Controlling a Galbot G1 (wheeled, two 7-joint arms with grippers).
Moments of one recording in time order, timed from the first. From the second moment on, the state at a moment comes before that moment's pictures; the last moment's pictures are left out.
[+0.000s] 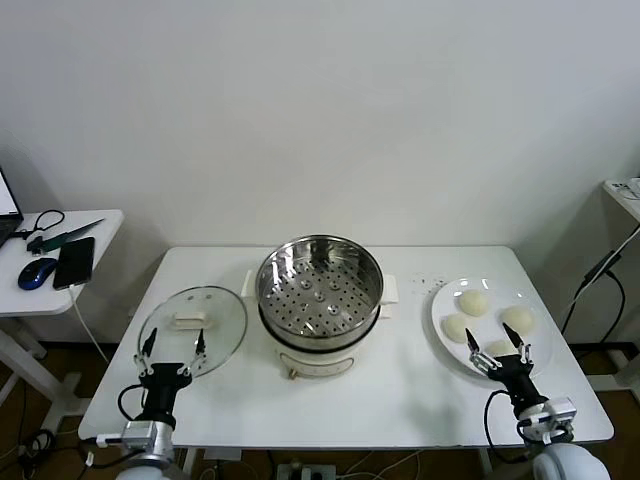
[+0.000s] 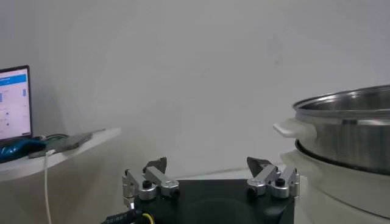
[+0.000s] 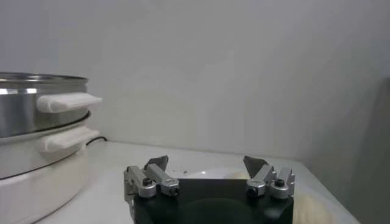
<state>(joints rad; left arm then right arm) 1.52 -1.50 -0.70 -1.89 0.04 -0.10 0.02 -1.39 1.10 0.67 1.65 0.34 0.09 -0.23</state>
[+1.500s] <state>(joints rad) 1.52 -1.46 -0.69 -1.89 0.02 -0.07 -0.01 -0.04 0.90 -0.30 0.62 -0.47 0.23 -1.20</state>
